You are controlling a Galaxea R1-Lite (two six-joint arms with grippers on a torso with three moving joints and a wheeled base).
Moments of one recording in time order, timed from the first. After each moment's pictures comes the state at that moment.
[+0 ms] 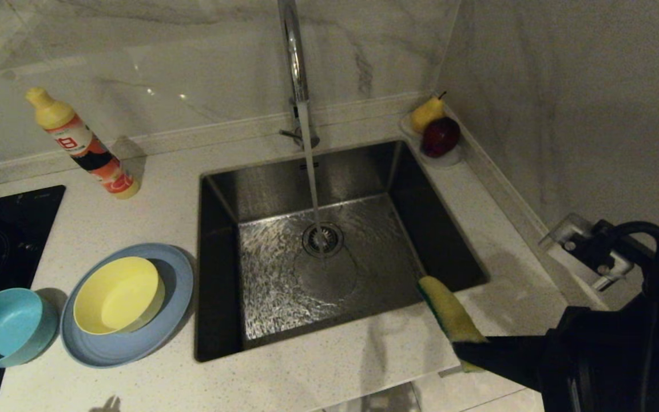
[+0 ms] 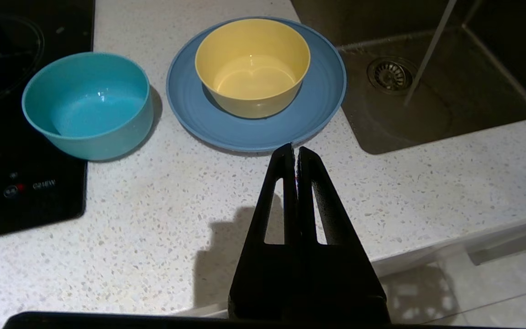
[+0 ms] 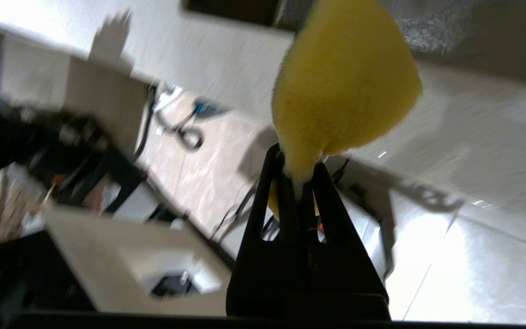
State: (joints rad) left arm -0.02 0.00 0.00 -0.08 0.01 0.06; right arm 0.91 1.27 -0.86 0.05 -0.03 0.33
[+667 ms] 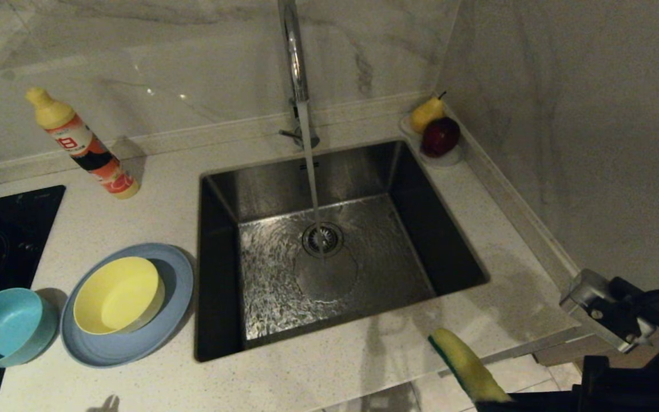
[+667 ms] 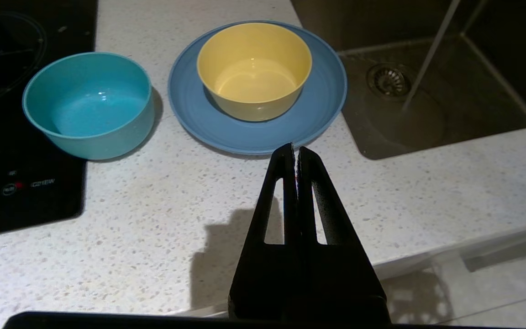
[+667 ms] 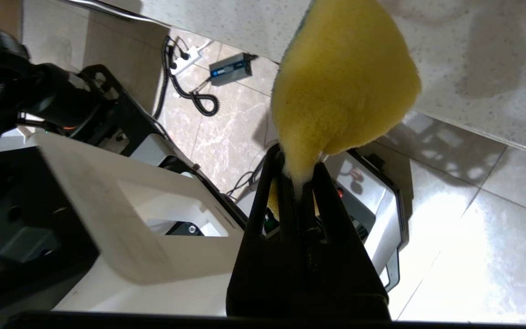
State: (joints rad) left arm -0.02 0.00 0.00 -0.08 0.02 0.04; right arm 0.91 1.19 -0.72 0.04 0.05 0.33
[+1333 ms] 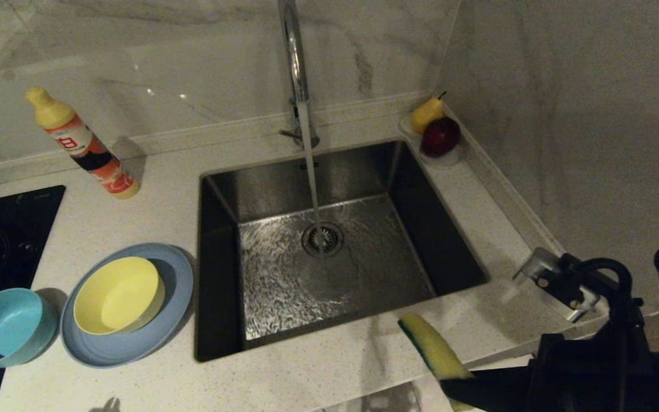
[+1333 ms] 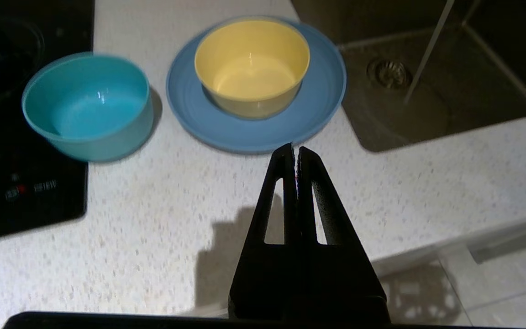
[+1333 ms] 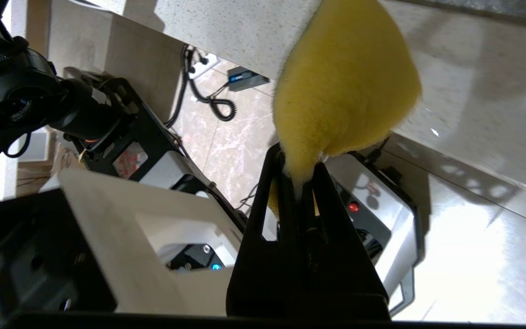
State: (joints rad) left arm -0.02 0.00 0.00 -0.07 0.01 0.06; right arm 0.89 1.31 -0.79 -0.02 0.13 0.33
